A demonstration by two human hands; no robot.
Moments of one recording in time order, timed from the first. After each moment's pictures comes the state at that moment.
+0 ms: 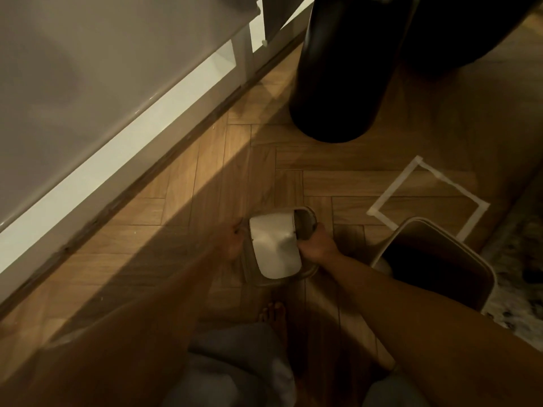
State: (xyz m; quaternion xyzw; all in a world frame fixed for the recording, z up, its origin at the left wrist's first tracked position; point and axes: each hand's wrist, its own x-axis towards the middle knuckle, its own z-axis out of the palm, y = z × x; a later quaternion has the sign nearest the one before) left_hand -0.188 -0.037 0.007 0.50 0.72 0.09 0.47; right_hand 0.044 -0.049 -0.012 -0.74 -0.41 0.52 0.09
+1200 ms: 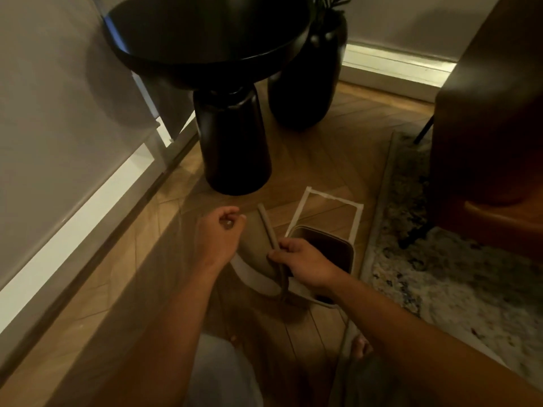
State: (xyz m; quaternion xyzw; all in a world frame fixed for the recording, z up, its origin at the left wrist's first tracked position) left_hand -0.012 -0.066 0.216 0.63 0.59 0.34 0.38; right_hand 0.166 -0.171 0.221 -0.56 -0.37 0.65 0.36
